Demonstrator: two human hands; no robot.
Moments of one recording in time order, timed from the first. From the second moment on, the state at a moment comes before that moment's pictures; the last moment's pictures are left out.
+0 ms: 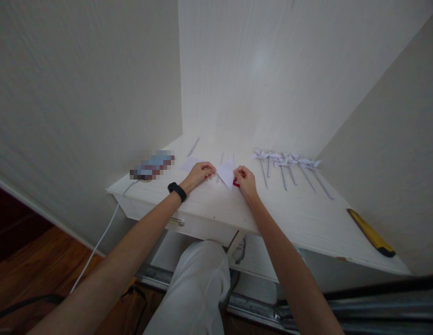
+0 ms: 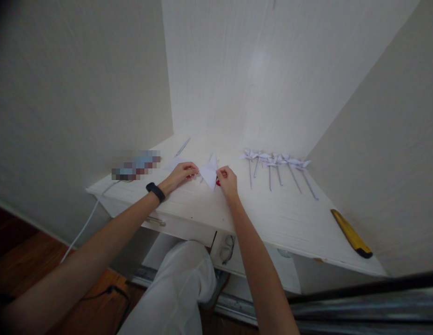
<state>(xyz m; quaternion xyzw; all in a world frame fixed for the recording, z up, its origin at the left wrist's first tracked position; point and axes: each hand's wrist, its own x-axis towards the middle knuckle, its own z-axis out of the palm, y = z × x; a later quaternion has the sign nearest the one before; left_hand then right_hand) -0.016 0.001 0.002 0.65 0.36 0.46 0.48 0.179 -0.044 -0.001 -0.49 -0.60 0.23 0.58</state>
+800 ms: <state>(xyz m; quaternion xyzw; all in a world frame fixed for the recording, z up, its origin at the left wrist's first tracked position) -0.014 -0.003 0.003 0.66 0.35 0.44 0.50 0.179 -0.048 0.004 -0.51 -0.60 0.21 0.58</state>
